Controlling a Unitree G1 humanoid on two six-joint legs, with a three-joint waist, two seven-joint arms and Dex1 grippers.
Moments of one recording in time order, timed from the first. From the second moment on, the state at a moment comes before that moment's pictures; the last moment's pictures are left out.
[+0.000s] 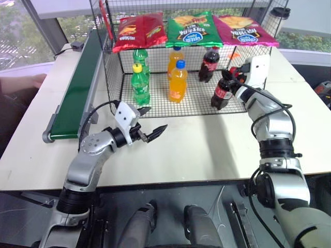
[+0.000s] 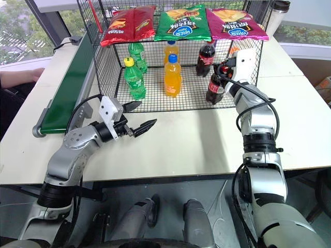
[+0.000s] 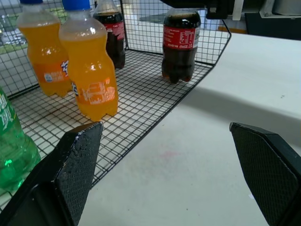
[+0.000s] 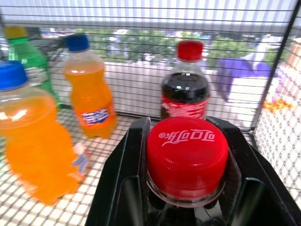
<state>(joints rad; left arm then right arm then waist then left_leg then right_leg) -0.32 0.37 -0.05 -0.24 -0.32 0.39 -0.66 -0.88 -0.43 -0.16 0.56 0.24 0.19 0.35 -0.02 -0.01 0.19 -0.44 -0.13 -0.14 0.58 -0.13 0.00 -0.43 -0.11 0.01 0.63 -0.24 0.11</state>
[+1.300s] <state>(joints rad) -0.32 0.25 -0.10 -0.21 -0.29 0.38 -0.54 -1.08 -0.43 -0.16 0.97 0.17 -0.05 0.42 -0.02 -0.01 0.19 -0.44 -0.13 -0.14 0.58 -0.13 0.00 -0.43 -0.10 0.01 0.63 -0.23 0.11</state>
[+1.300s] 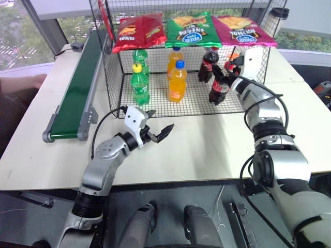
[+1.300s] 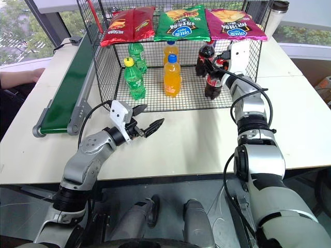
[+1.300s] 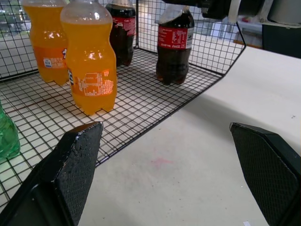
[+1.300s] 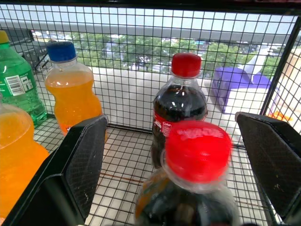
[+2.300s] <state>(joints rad) -0.20 0.32 -0.06 -0.19 -0.26 0.35 -0.52 -0.30 -0.41 -0.04 -0.19 0.45 0.62 0.58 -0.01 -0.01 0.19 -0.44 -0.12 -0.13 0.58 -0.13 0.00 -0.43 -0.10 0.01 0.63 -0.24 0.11</state>
